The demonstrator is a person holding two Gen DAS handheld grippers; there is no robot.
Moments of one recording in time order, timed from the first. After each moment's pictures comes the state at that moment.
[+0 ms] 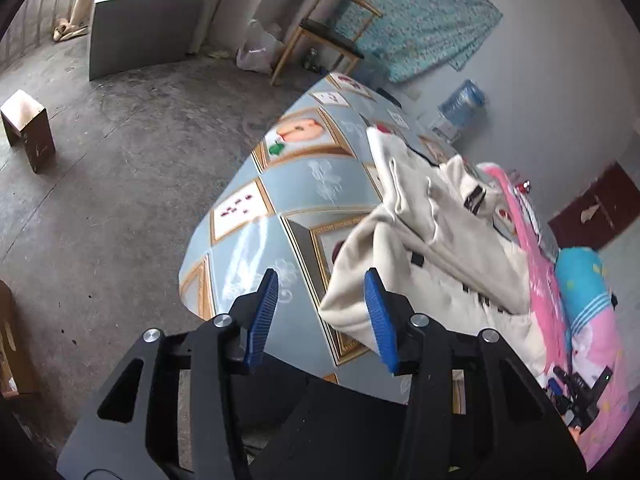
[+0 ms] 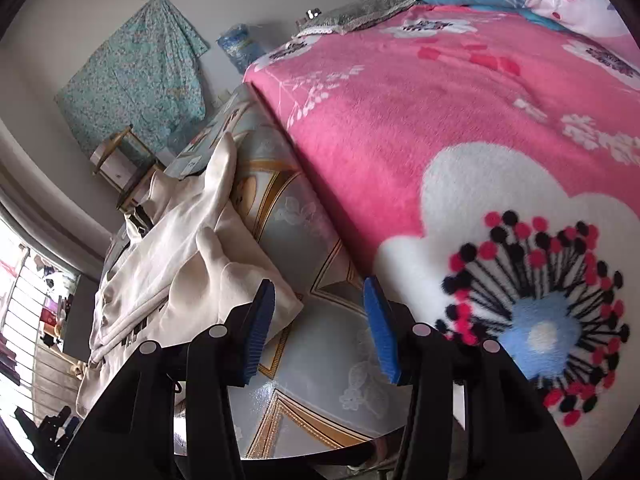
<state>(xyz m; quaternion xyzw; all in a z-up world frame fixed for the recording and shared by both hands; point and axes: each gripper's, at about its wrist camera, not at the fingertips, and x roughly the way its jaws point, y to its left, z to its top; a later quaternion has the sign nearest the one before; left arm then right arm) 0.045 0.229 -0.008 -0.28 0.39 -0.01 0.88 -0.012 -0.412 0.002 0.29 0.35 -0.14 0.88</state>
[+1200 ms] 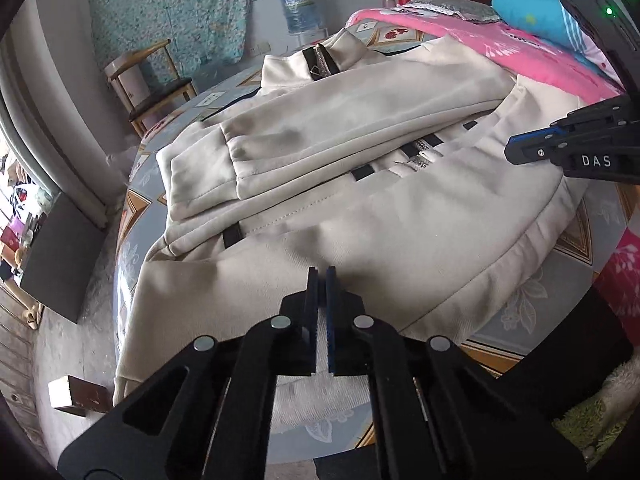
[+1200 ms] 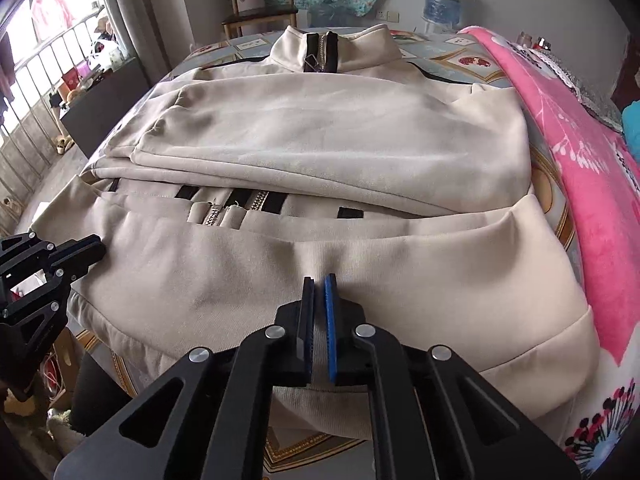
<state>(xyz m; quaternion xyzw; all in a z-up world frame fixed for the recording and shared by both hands) 0.088 0.006 -0.037 0.19 0.40 -0.16 0.88 0.097 -0.190 -0.023 -0.02 0.49 0.06 0.87</state>
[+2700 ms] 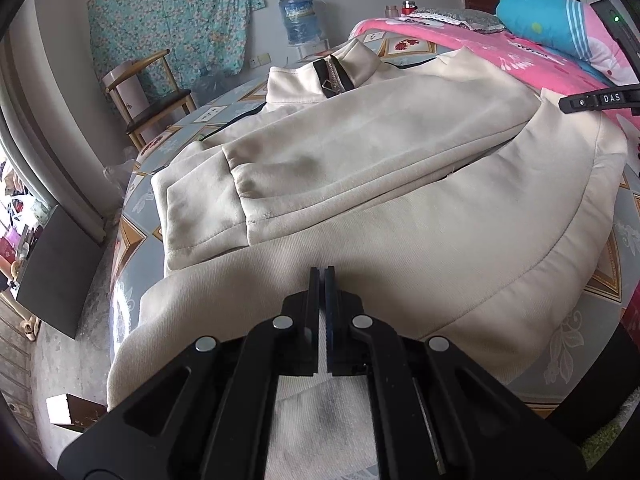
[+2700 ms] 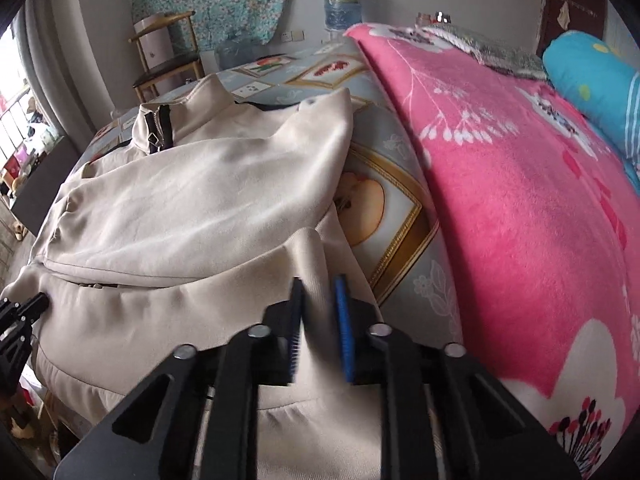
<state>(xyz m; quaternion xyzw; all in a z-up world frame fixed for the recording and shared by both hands) 0.133 0.005 -0.040 0.18 0.38 -0.16 0.89 0.118 -0.320 -0.001 0.04 0.42 -0.08 0.90</state>
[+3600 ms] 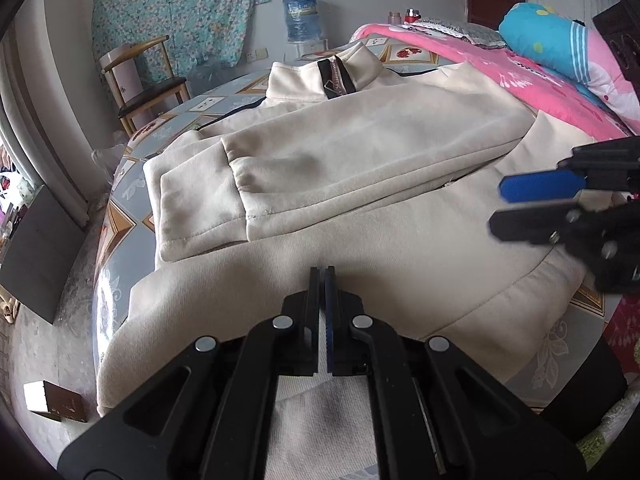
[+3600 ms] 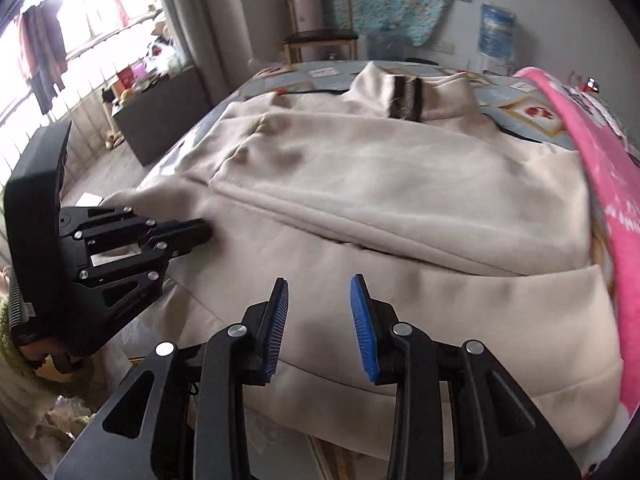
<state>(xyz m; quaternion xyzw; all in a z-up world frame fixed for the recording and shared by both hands) 0.138 0.017 -0.039 0.14 0.39 -0.18 0.89 0.115 -0.125 -0.018 -0.04 0.45 0.18 0.87</state>
